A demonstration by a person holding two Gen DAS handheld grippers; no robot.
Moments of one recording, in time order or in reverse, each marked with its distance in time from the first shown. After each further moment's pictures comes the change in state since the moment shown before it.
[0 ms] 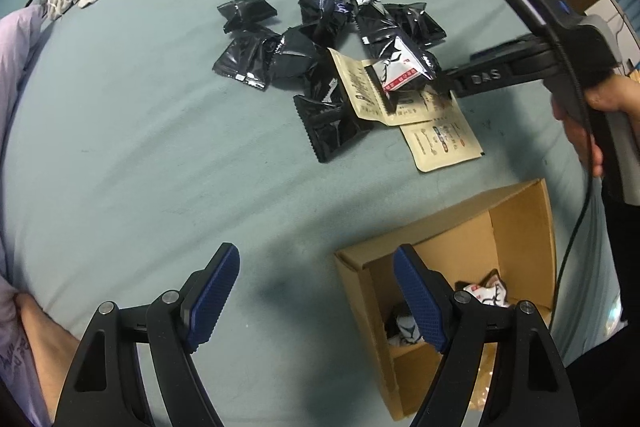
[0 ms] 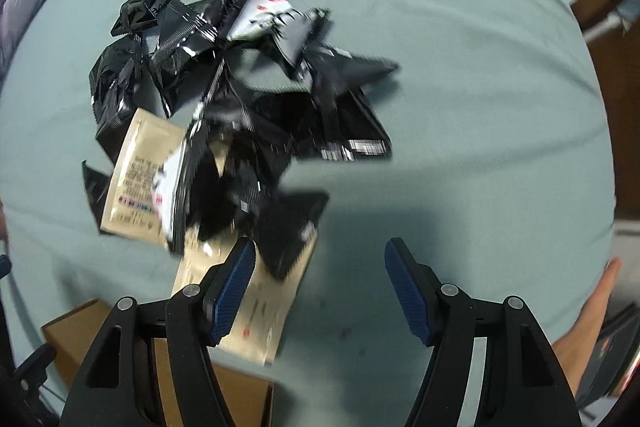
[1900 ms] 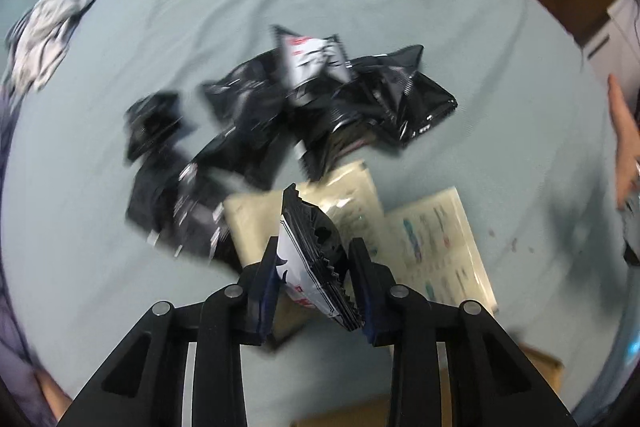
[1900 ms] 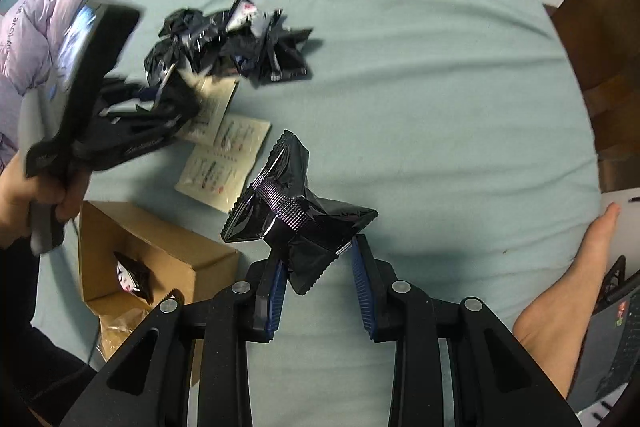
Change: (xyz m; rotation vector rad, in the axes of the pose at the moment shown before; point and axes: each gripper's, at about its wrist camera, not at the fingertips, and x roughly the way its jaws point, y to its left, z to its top) left arm 0.067 -0.057 0.130 0.082 -0.052 0.076; right arm -0.098 -0.082 -0.099 0.080 -0.073 0.158
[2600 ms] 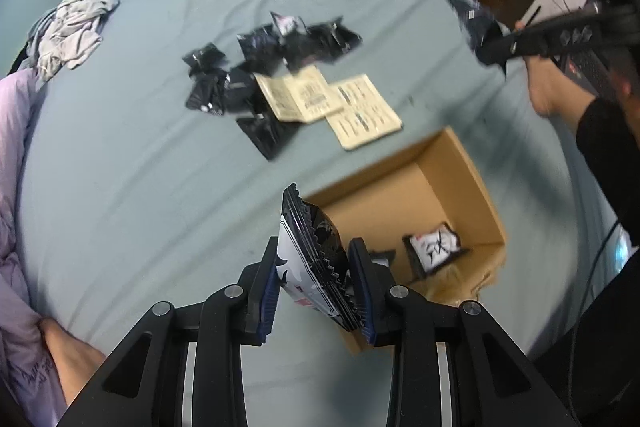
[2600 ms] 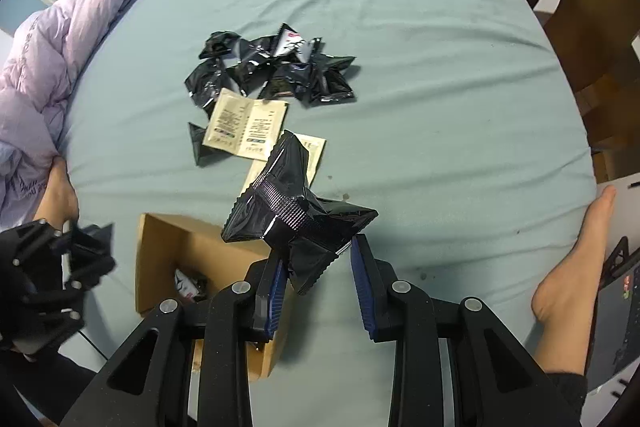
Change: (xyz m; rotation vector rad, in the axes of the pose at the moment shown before) left arm -0.124 -0.001 -0.154 0.101 -0.044 -0.072; right arm -0.051 0.051 -0.017 0.004 -0.043 0.028
